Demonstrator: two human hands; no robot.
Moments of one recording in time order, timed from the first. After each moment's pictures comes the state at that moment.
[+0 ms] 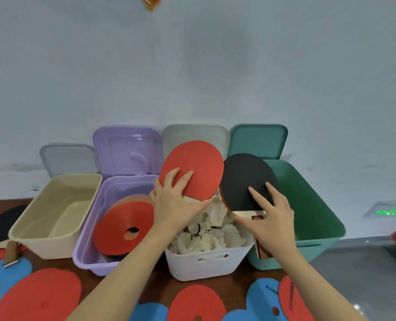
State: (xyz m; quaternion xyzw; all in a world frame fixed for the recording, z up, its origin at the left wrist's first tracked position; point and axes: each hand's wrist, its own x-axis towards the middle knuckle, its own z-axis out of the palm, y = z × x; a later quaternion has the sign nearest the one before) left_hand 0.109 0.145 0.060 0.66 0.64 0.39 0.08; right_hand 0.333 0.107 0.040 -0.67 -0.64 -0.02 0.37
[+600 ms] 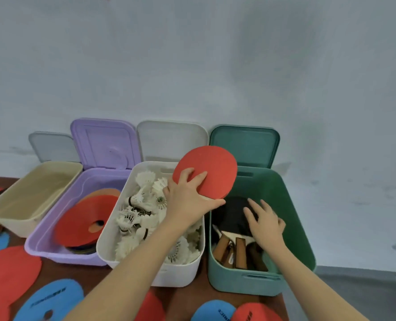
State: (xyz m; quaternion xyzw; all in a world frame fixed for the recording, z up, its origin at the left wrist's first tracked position) left_hand 0.276 0.192 0.070 0.64 0.70 0.29 0.13; right_hand 0.482 0.210 -0.011 -0.72 -0.65 0.15 0.21
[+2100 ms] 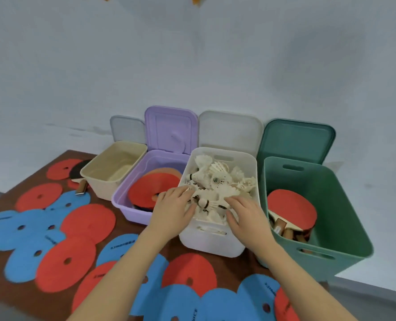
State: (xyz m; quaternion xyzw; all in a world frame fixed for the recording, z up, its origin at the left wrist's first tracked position) left_hand 0.133 0.056 0.037 0.69 0.70 0.20 -0.01; right_hand 0.335 0.109 0.015 -0.43 -0.86 0.05 0.27
